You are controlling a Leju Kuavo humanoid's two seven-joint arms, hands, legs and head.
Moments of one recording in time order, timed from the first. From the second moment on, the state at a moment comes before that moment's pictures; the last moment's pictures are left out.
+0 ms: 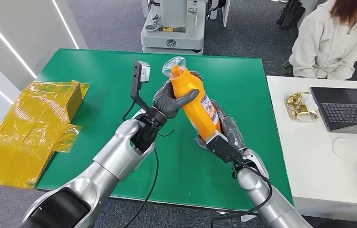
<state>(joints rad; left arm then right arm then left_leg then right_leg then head) -0.75 -0.18 -0.58 -0.91 0.61 -0.22 -0.23 -0.55 -0.09 0.55 -0.89 0.26 -0.26 -0.40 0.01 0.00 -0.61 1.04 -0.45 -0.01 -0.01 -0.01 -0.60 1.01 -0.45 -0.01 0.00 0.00</state>
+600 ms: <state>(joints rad) -0.95 -0.05 -0.66 -0.82 -0.86 0.43 -0.17 -0.39 -0.17 0.51 -1.19 0.29 -0.25 -0.40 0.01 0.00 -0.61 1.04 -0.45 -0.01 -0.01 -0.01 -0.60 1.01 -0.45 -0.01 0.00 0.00</state>
